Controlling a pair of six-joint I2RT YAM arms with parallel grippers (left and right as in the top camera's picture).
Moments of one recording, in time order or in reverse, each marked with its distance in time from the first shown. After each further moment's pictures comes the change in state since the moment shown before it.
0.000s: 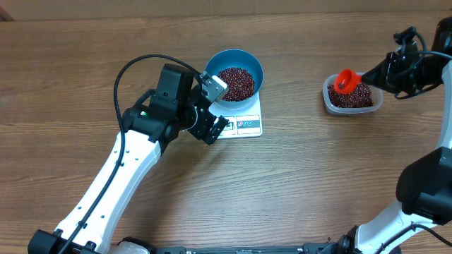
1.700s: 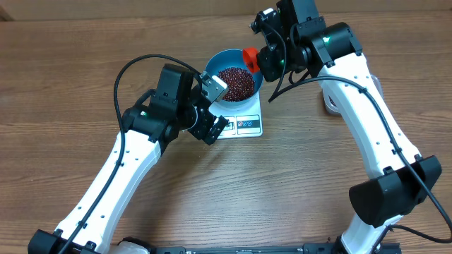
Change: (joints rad) left arm 0.000 0.000 0.000 0.000 0.000 0.000; right arm 0.732 -0.012 0.094 0.289 0.420 -0.032
